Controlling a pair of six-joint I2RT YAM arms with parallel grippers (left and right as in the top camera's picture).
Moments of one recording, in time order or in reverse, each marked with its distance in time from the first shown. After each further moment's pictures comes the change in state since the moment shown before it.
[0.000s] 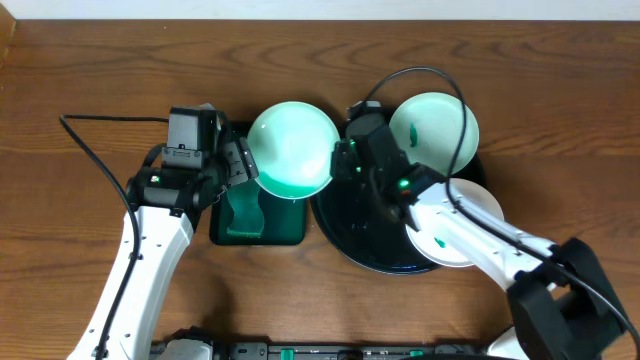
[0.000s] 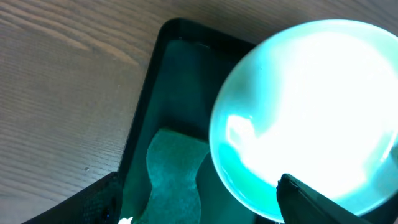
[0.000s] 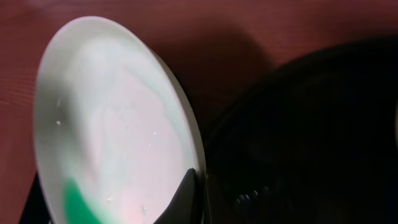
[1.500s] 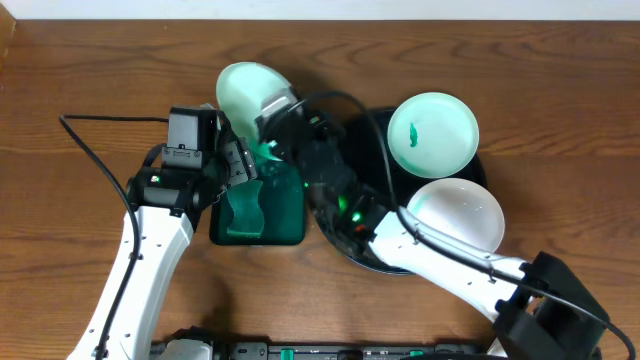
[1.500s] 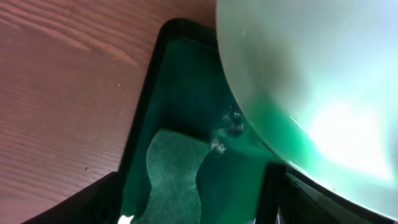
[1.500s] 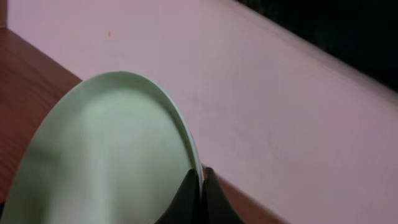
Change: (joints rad) left arm 0.000 0.000 0.000 0.000 0.000 0.000; right arm 0.285 0.019 0.090 0.609 0.550 -1.048
